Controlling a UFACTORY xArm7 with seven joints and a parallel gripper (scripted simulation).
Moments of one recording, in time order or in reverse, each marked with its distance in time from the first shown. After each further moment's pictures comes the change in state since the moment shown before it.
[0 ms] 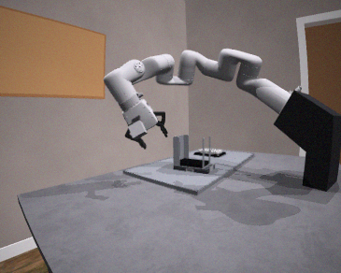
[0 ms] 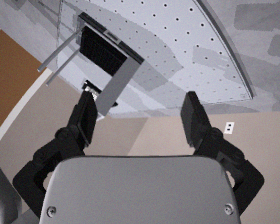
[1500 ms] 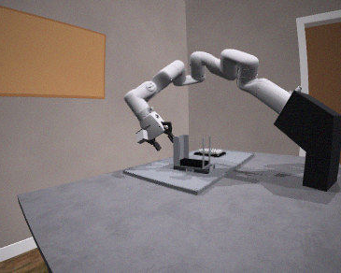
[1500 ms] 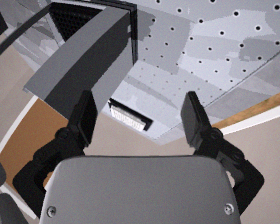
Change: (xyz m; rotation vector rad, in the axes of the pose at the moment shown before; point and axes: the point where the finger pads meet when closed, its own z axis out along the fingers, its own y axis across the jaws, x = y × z) arm -0.133 -0.005 0.097 0.144 0.237 0.420
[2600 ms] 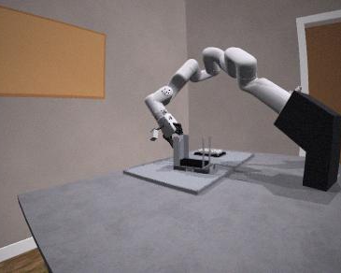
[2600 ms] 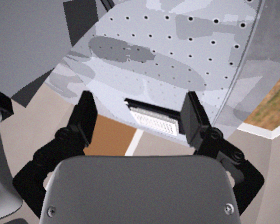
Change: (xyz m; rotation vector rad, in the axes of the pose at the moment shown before) arm -0.111 0.004 0.046 0.077 0.162 0.371
